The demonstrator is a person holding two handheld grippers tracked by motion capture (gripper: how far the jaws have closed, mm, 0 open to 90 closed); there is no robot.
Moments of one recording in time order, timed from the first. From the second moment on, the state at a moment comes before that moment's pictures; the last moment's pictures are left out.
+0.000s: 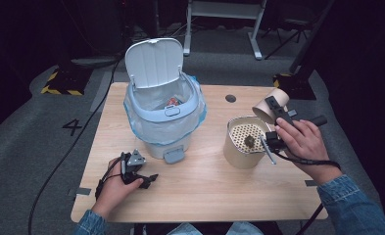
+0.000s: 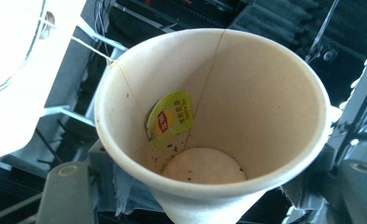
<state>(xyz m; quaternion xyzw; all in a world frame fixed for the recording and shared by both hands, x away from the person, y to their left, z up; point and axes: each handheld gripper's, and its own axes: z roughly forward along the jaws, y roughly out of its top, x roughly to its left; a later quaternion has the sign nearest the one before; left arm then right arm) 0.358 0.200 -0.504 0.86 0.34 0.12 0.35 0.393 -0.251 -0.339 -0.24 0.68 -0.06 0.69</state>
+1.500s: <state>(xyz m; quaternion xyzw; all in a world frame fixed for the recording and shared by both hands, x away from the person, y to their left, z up) 0.358 0.200 -0.505 0.86 0.34 0.12 0.35 0.390 -0.253 -0.261 -0.24 0.60 -0.13 0.75</state>
